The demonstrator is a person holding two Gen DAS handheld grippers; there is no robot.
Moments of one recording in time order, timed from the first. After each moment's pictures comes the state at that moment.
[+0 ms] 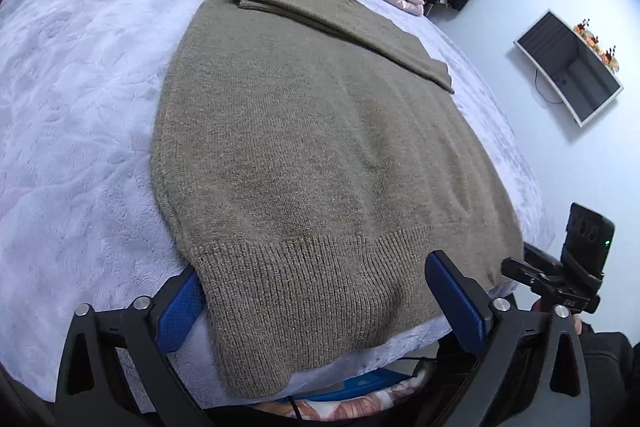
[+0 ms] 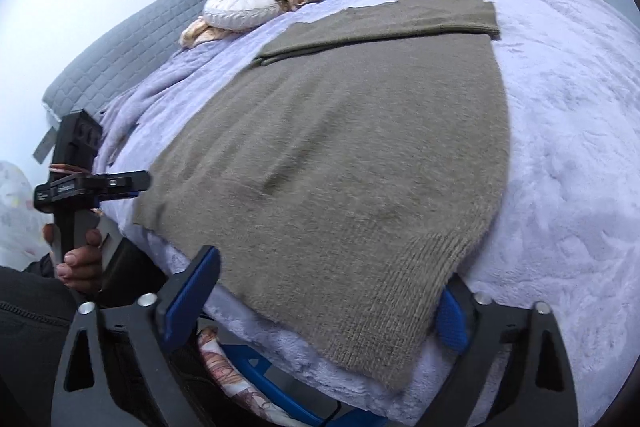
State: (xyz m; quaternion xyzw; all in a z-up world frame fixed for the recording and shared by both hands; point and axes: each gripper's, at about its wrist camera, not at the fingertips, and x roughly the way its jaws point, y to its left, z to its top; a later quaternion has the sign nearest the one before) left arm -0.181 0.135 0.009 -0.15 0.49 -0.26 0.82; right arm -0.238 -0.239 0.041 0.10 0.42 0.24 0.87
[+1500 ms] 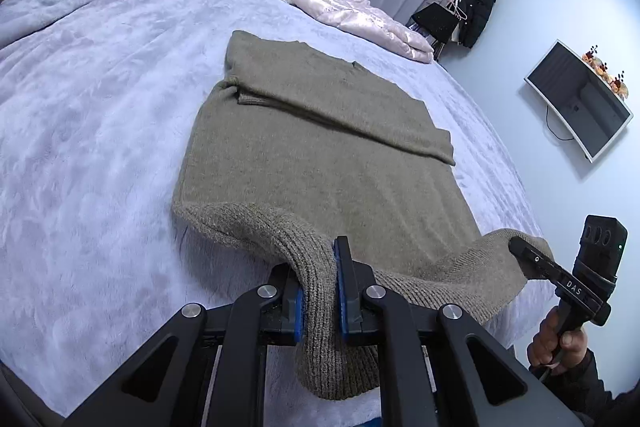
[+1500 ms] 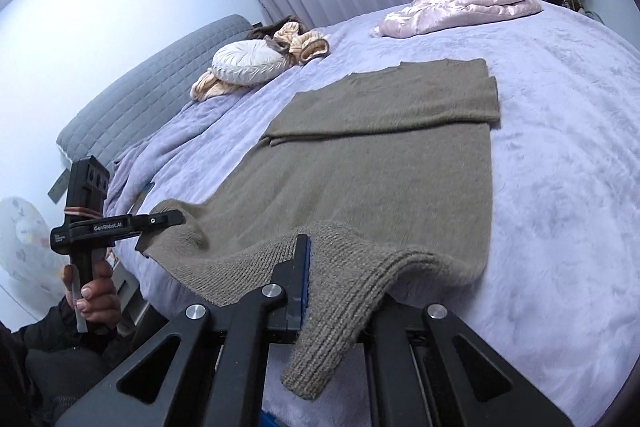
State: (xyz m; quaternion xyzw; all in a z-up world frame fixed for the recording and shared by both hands) left arm -0.135 0.127 0.083 -0.16 0.43 -0.22 0.86; right arm -0.188 -0.260 0.105 0.14 0.35 0.23 0.89
